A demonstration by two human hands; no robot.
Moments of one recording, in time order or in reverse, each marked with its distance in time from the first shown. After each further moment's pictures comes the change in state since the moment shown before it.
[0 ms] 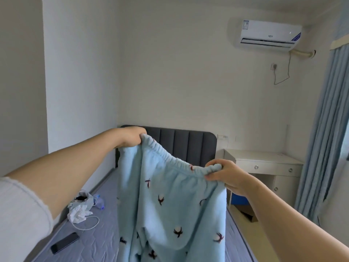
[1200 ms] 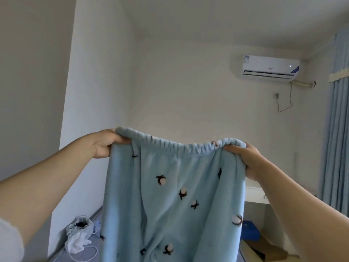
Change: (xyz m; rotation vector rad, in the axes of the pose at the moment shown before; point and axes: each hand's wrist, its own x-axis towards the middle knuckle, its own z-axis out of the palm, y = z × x) left_hand -0.031 -0.057 -0.071 -1.214 0.206 0.007; right_hand 0.017 -0.103 -0.046 0.390 0.223 -0.256
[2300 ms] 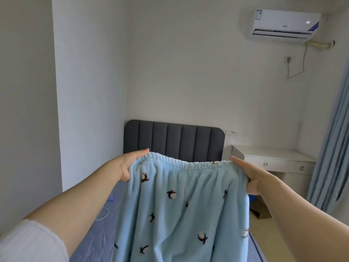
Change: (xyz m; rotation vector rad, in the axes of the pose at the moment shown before) left_hand 0.001 -0.144 0.052 -0.125 0.028 -0.587; right_hand -0.020 0.125 -0.022 0.066 0.035 0.719
